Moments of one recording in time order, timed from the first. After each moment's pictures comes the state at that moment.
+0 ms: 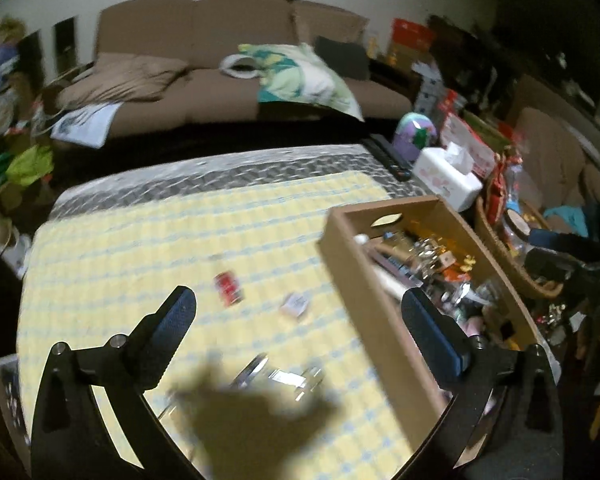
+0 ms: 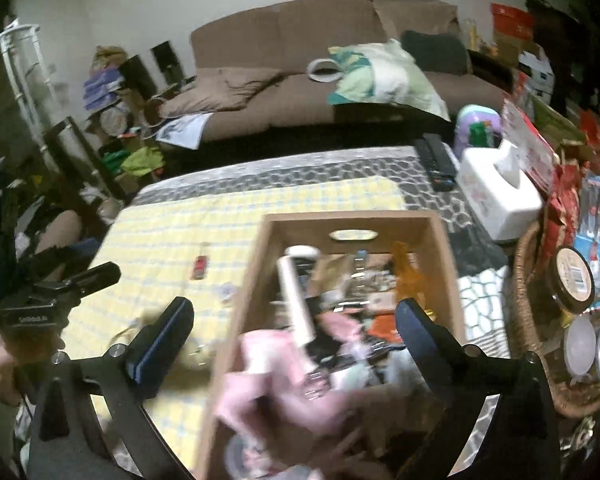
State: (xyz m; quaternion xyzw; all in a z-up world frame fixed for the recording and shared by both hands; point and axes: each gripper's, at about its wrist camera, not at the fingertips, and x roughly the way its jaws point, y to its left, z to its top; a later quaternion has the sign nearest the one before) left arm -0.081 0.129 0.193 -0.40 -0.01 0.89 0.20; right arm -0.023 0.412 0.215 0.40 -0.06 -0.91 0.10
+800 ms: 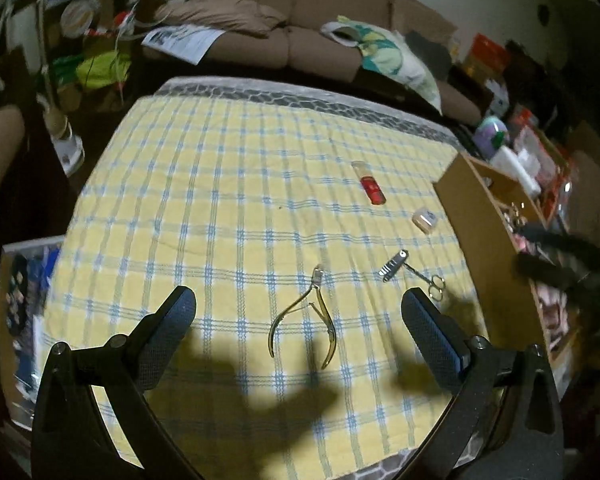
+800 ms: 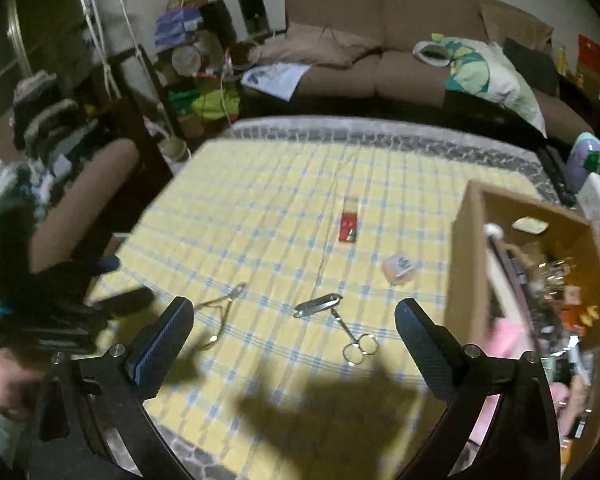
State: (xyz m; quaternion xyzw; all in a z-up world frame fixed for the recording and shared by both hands) left arm -0.031 -0.039 0.101 -0.46 -0.10 0.88 0.11; right arm -0.029 0.204 0.140 0.43 0.01 -0.88 0.20
